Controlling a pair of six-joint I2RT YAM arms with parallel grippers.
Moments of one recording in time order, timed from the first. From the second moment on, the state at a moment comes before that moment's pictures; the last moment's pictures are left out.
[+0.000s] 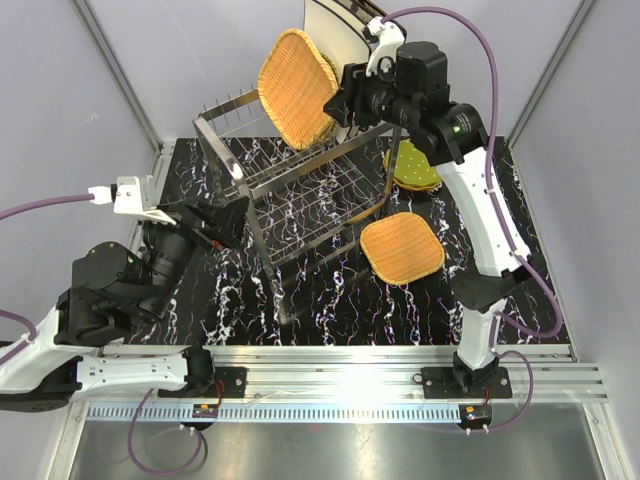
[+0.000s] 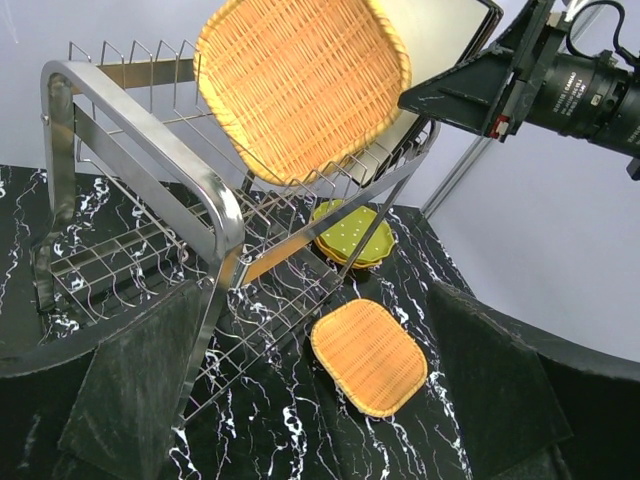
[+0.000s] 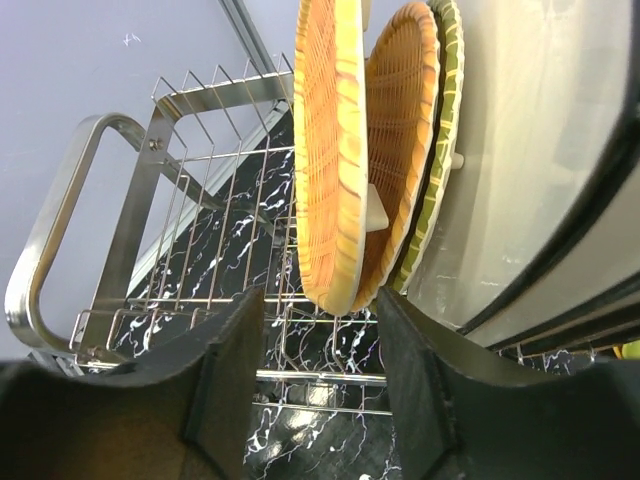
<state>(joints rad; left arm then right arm) -1.30 0.74 1.34 -0.45 -0.98 -0.29 0.55 1.92 2.57 -0.86 -0.17 0.22</state>
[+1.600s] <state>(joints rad) -1.30 0.73 1.30 -0.42 -0.98 -0.28 0.63 2.00 2.62 -0.52 -0.02 -0.07</state>
